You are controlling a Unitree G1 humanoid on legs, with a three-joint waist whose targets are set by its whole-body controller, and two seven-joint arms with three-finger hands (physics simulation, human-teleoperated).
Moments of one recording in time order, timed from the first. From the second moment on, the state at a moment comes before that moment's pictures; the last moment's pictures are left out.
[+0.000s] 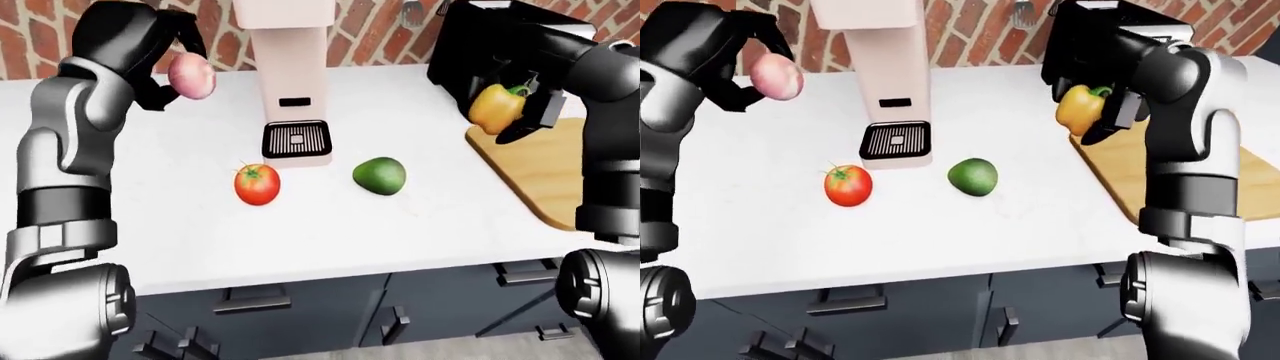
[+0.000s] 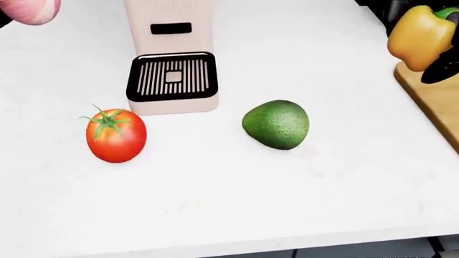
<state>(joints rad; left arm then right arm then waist) -1.08 0.66 0.13 0.64 0.98 -0.38 -0.17 -1.08 -0.67 -0.16 0.50 -0.78 -0.05 0.82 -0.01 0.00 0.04</state>
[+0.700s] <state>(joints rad) -0.88 0.62 0.21 -0.09 0.83 -0.18 -0.47 -1.02 -0.66 -0.18 0.02 -0.78 0.10 1.00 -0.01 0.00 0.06</state>
